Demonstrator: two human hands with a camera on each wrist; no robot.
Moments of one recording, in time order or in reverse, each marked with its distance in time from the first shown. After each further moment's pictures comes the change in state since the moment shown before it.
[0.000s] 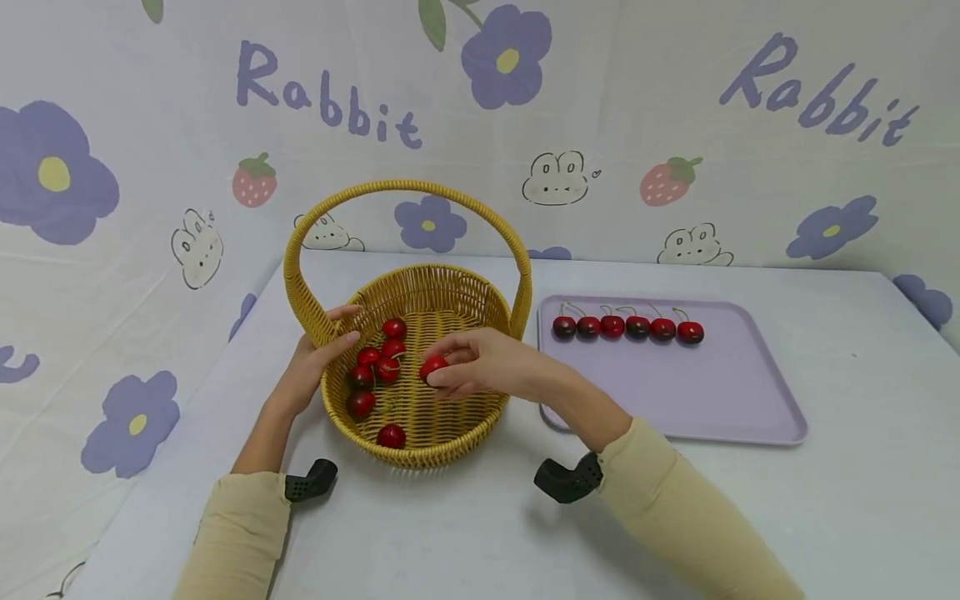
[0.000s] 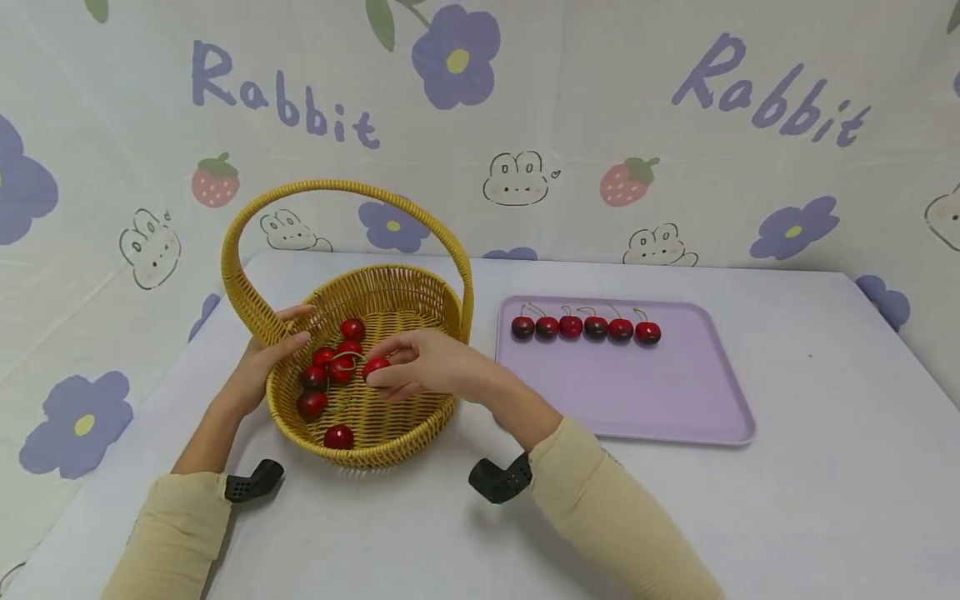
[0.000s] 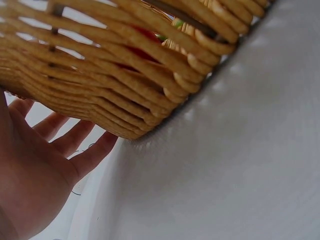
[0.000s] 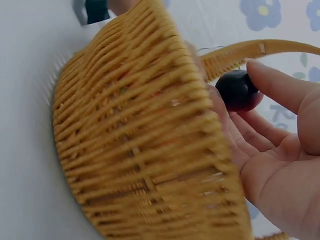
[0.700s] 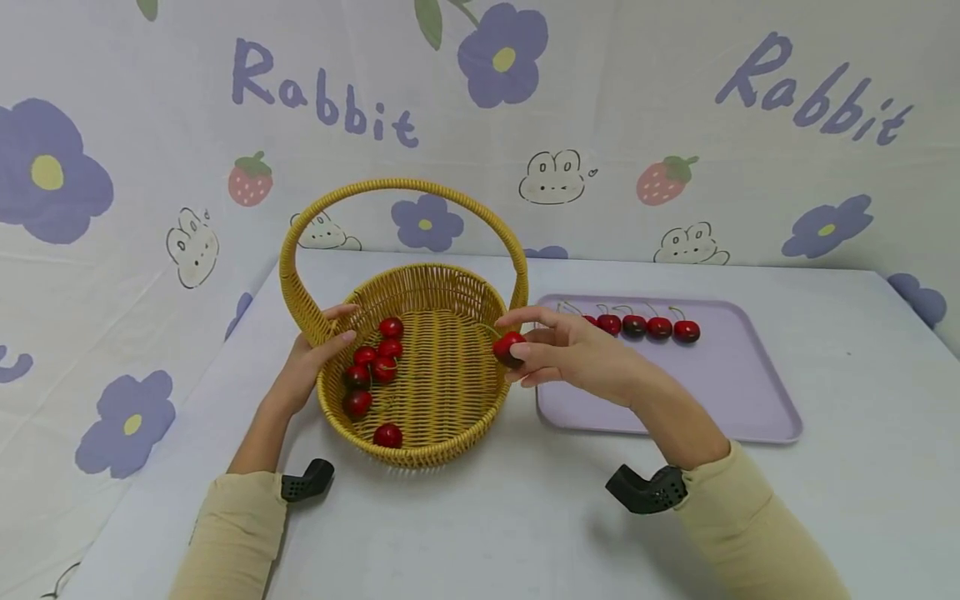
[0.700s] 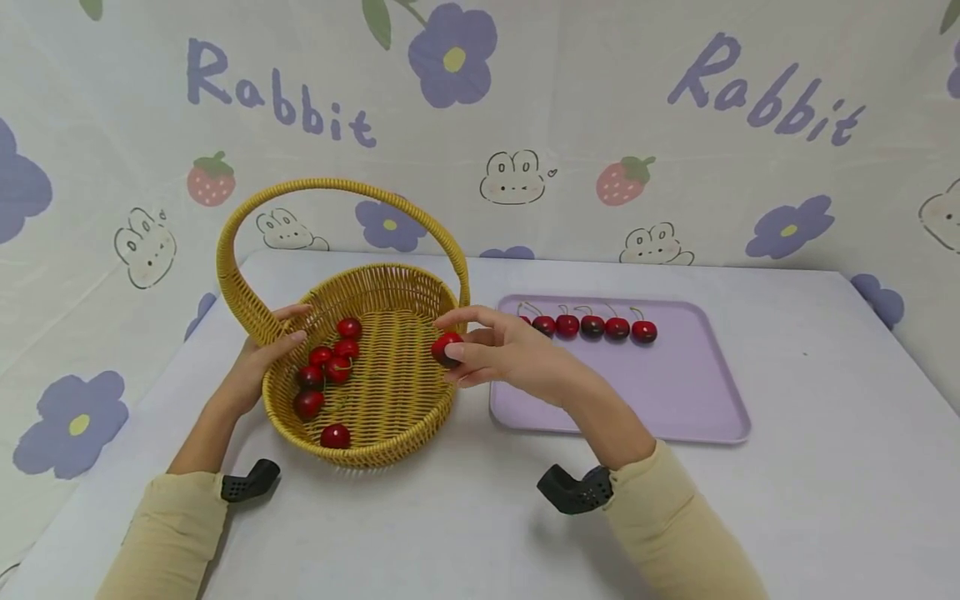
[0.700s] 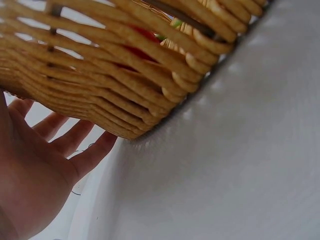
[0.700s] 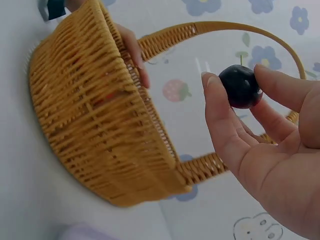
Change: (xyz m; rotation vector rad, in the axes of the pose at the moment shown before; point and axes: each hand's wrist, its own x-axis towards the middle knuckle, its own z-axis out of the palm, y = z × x) left_hand 0.001 -0.002 -0.001 -0.002 0.000 0.005; right_hand -0.072 0.000 -0.043 0.192 0.147 -0.054
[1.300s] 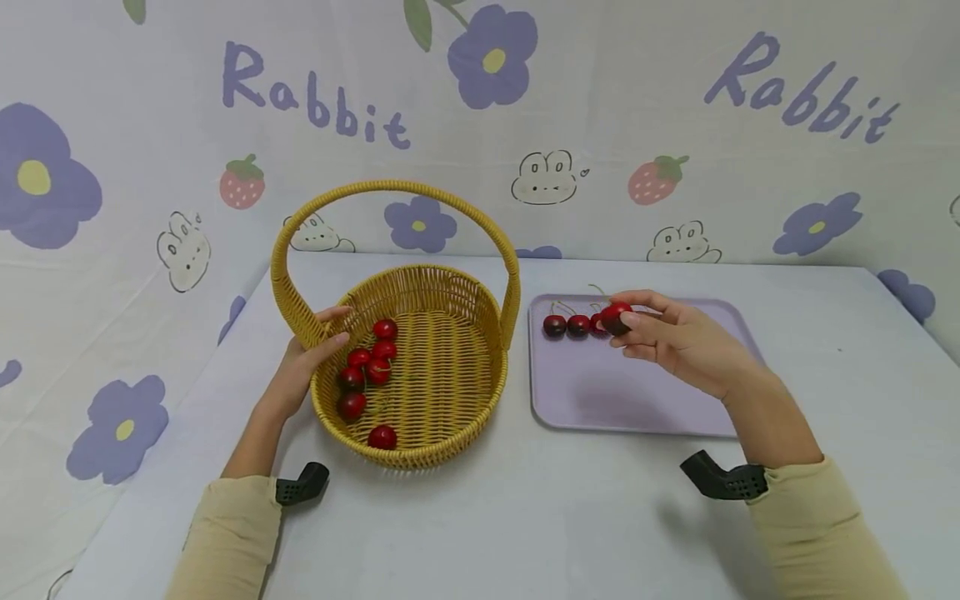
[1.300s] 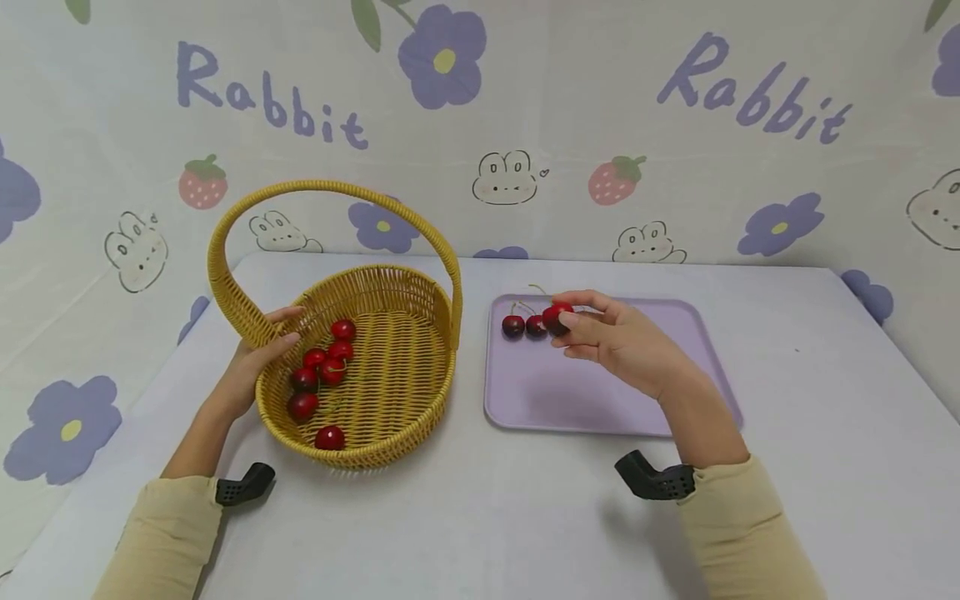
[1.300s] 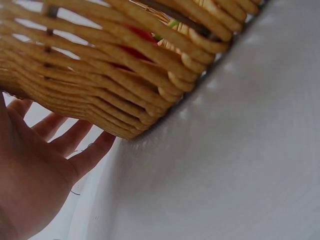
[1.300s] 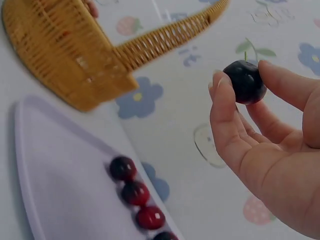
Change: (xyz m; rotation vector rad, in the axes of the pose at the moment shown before) left_hand -0.002 0.003 0.003 -0.007 0.003 -0.001; right_hand -0.053 0.023 -0.093 0.242 0.101 -0.177
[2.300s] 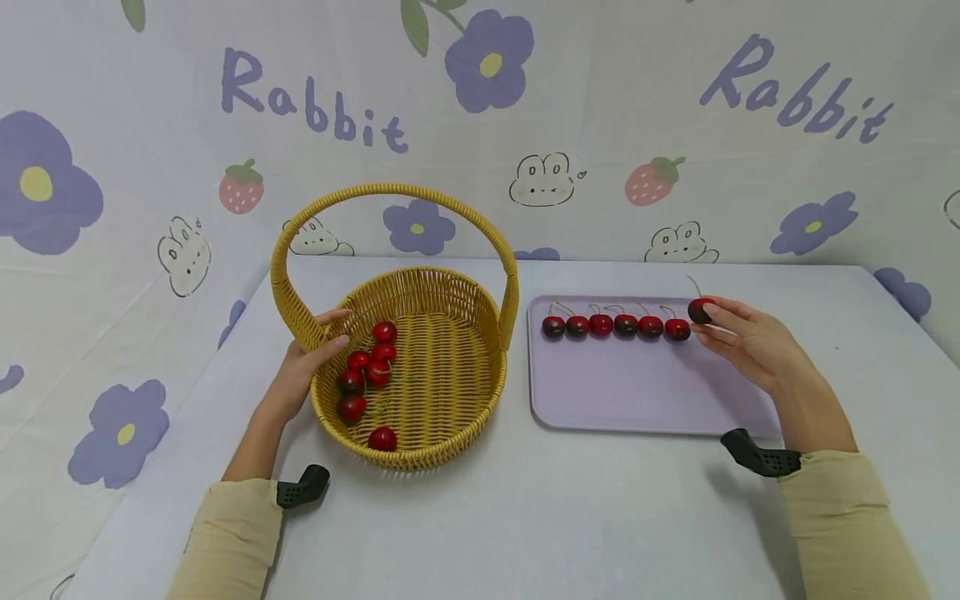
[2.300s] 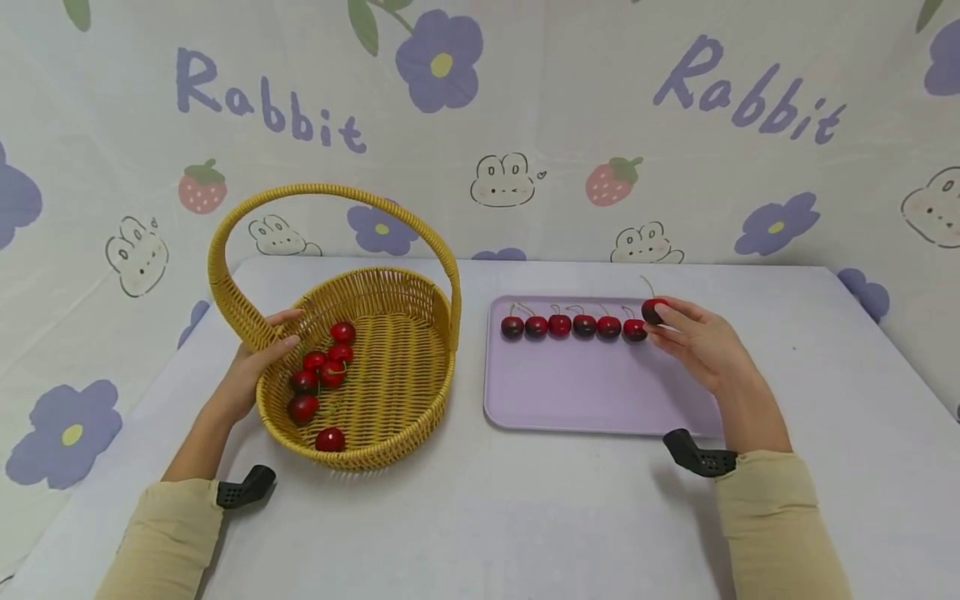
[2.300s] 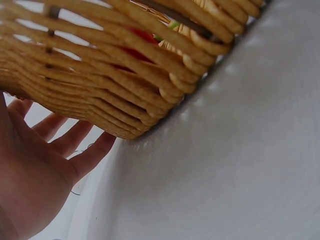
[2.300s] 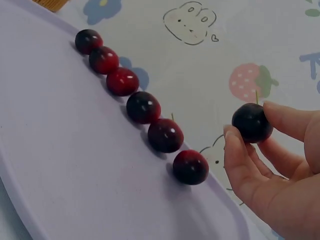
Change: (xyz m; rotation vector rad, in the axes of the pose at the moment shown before) left_hand 0.001 0.000 0.000 -0.001 0.001 -0.017; right_hand -0.025 0.020 -0.105 0.275 0.395 0.013
